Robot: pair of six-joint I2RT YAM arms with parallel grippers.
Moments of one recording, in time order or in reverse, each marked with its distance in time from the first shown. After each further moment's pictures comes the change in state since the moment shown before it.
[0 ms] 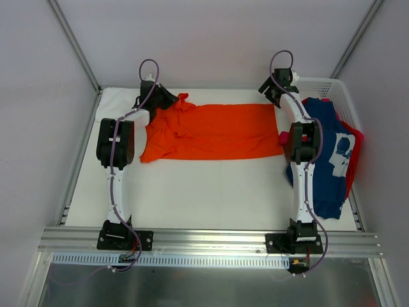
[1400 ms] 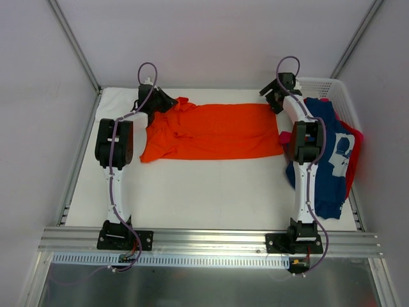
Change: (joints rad) left arm 0.015 -0.011 -0.069 0.054 0.031 -0.007; right arm -0.016 -0.037 -0.124 0.011 -0.115 0.195
